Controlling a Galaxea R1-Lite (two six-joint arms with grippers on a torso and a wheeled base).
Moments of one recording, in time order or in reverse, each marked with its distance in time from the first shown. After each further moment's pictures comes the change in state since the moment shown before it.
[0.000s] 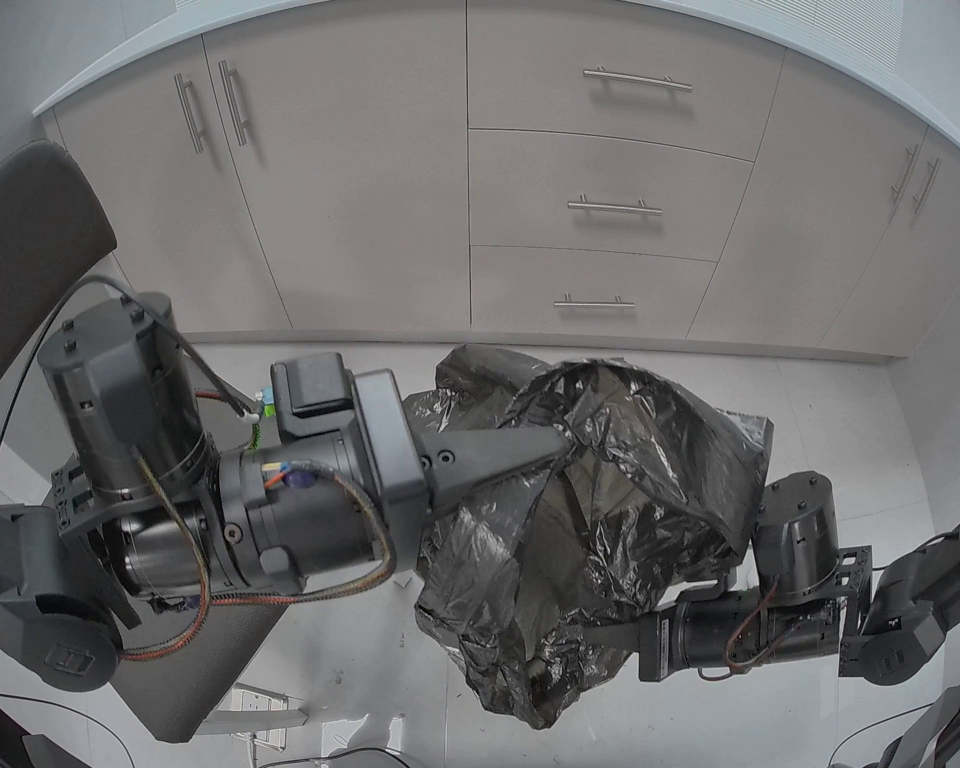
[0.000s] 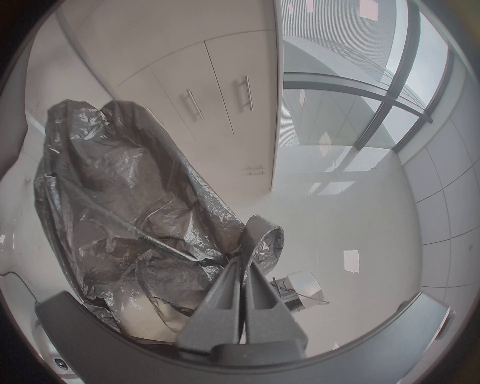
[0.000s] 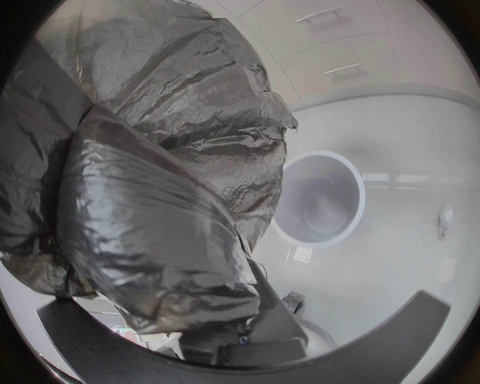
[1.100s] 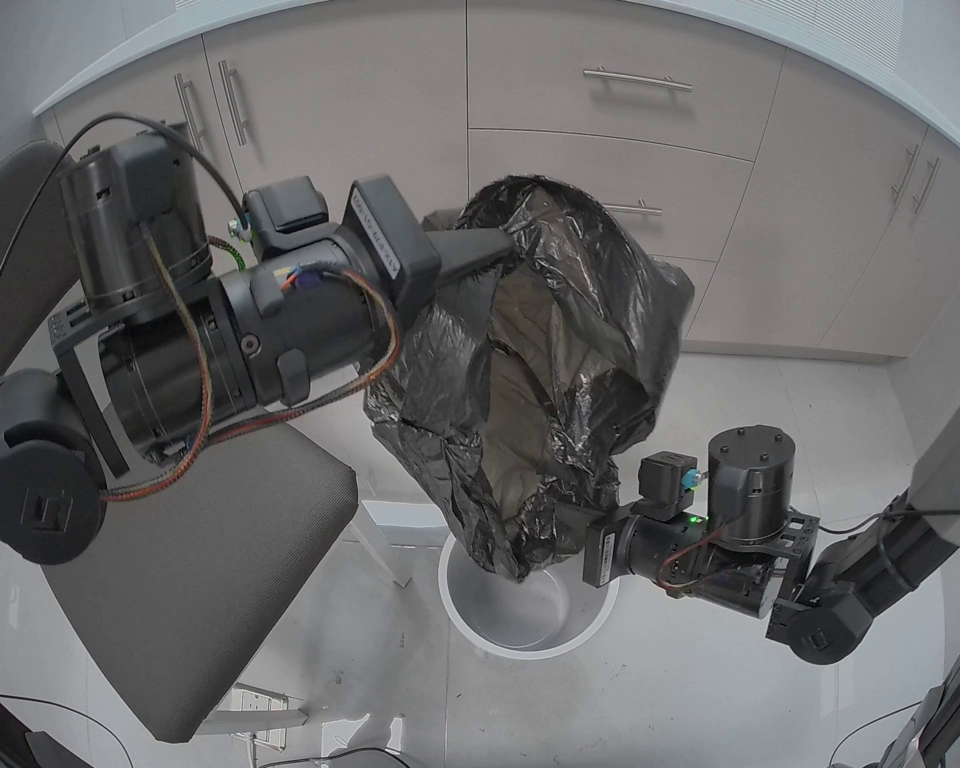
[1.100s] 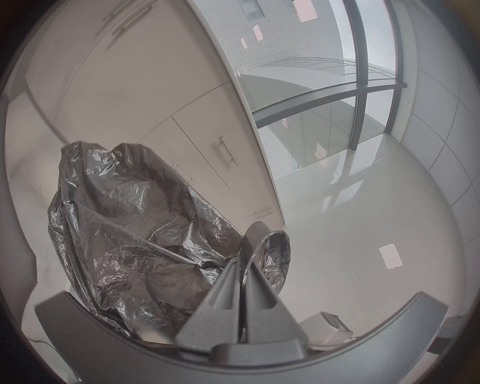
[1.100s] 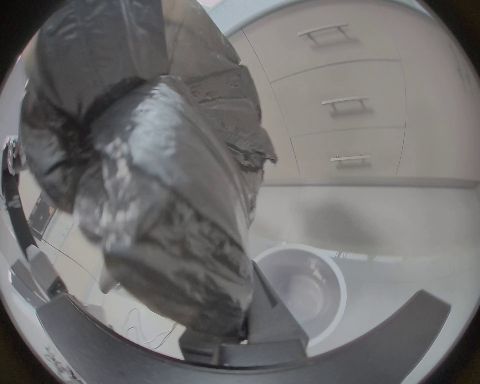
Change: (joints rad) left arm 0.084 0.048 -0.336 0.210 0.199 0.265; right arm -0.039 0.208 -0.145 -0.371 -0.223 -0.290
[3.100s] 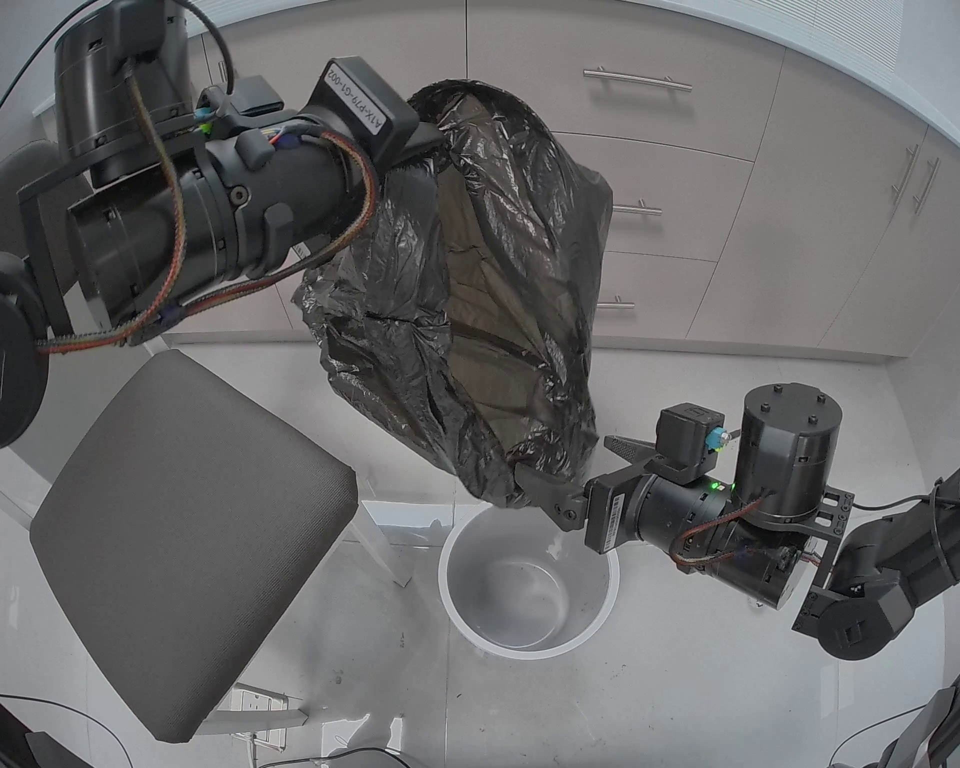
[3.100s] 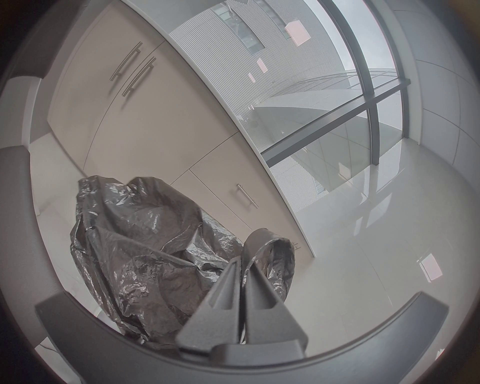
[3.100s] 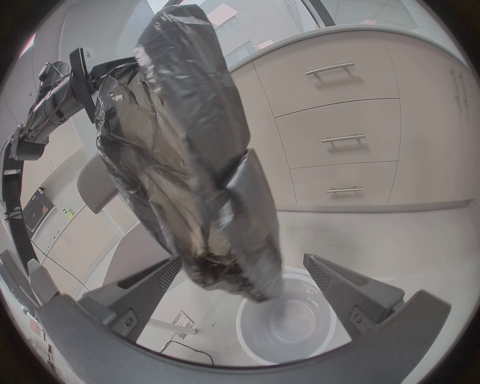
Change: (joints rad) left arm -0.012 -0.003 -0.287 0.279 0.324 0.083; right arm 0.063 -0.117 -0.054 0.051 -0.134 -0.044
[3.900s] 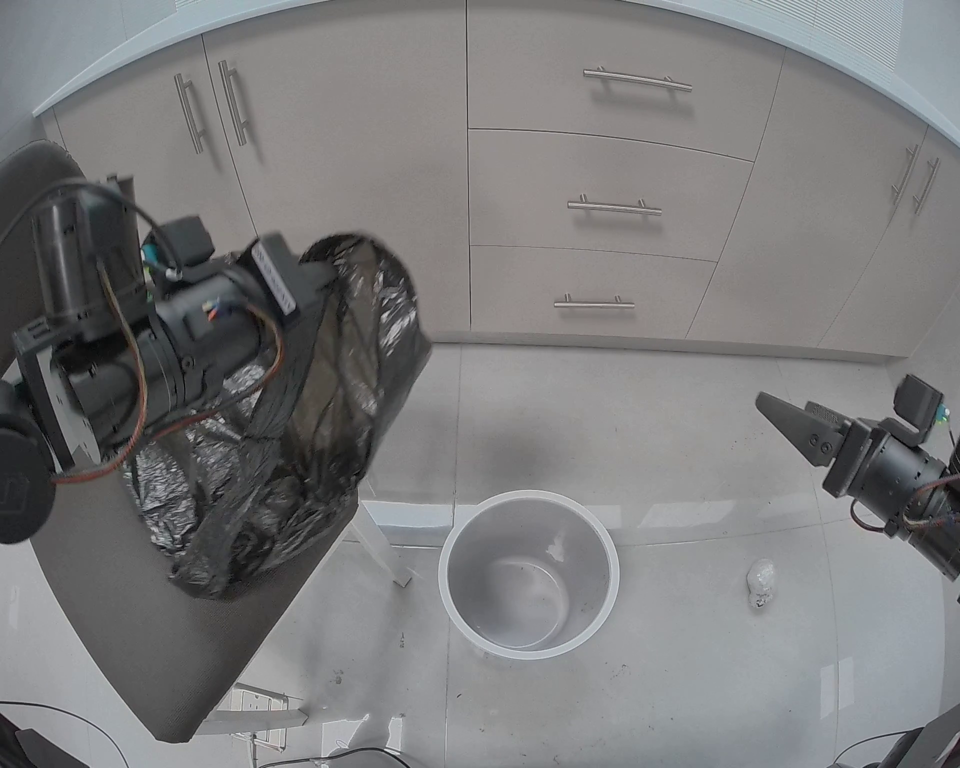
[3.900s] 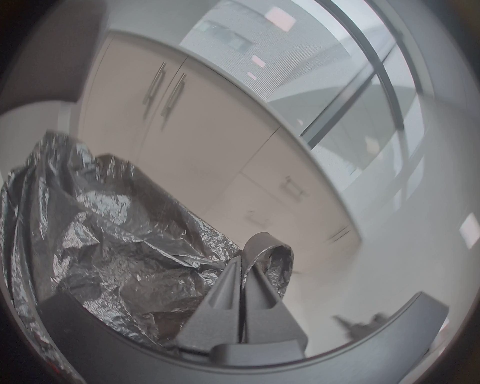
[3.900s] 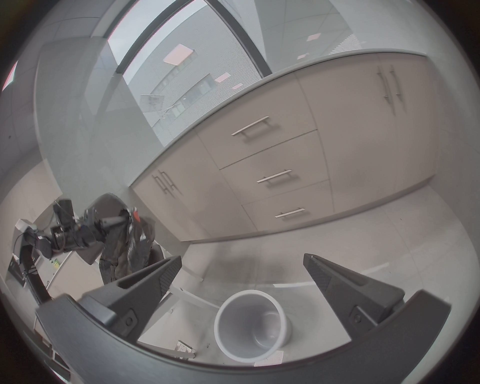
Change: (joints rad) left arm 0.178 -0.075 0.370 -0.166 -0.003 0.176; right arm -0.370 -0.477 0.291 0.041 0.162 0.139
